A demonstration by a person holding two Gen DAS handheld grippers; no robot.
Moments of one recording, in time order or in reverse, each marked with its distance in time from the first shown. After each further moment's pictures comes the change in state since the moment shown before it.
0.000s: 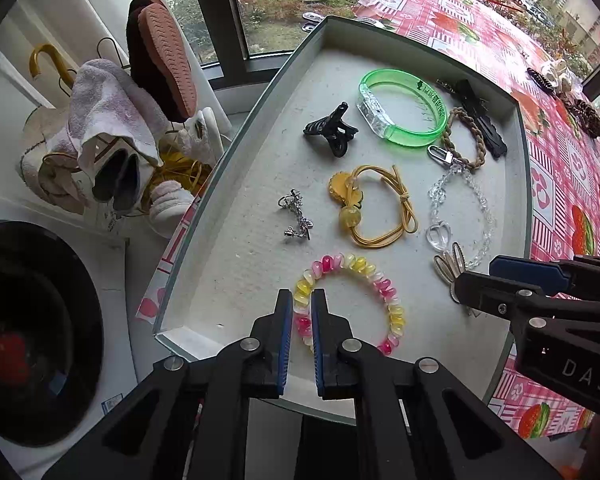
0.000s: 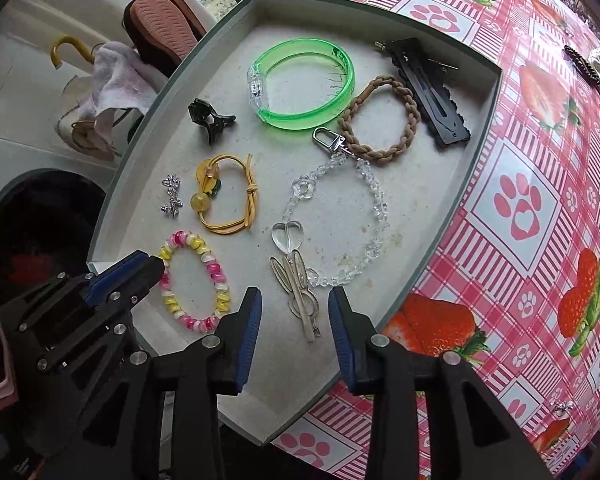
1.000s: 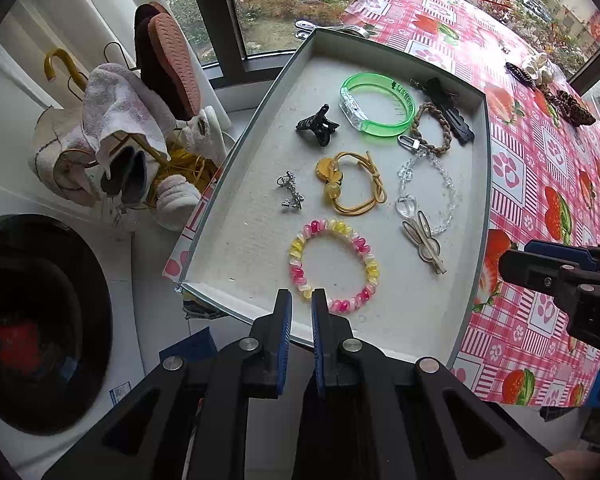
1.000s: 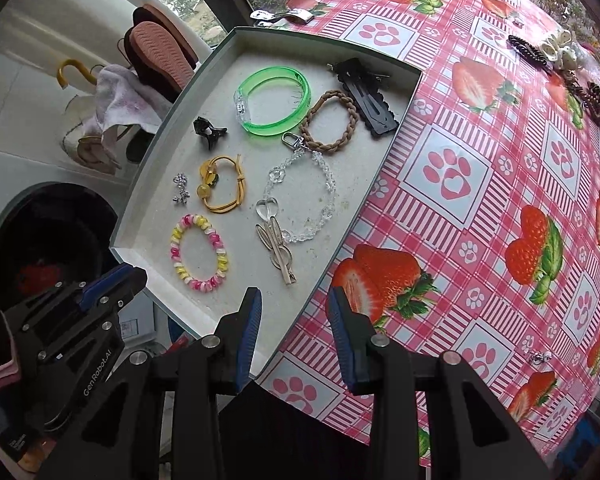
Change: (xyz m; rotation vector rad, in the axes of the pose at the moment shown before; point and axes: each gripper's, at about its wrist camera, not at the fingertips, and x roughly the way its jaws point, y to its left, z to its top) left arm -0.044 -0.006 -0.019 0.017 0.019 -0.001; right arm -0.064 -0.018 -0.033 0.054 -0.036 -0.030
